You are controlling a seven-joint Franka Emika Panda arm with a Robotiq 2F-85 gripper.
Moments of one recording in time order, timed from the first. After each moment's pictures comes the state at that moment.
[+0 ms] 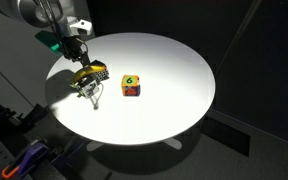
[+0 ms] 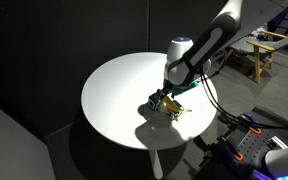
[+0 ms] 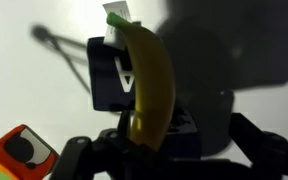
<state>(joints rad) 0.12 0.48 0.06 -2.26 0.12 2.74 0.19</state>
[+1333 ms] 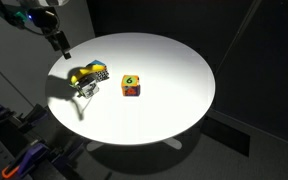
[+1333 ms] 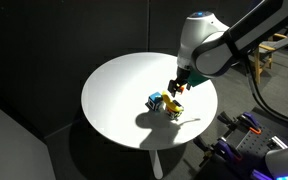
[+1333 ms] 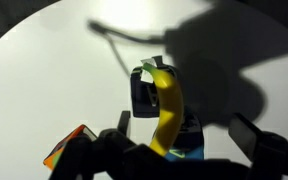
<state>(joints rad) 0.20 0.10 -0.01 -2.49 -0.07 2.57 0.42</state>
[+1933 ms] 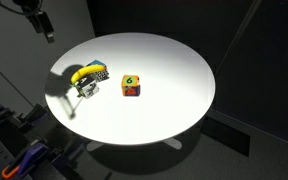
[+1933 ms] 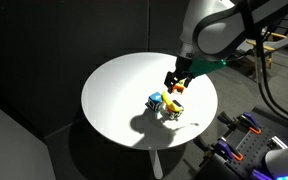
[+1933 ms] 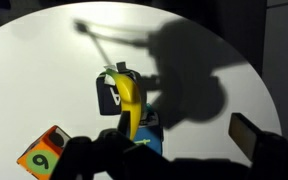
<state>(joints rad) 0.18 -0.04 0.06 -2.49 0.14 2.45 0.30</state>
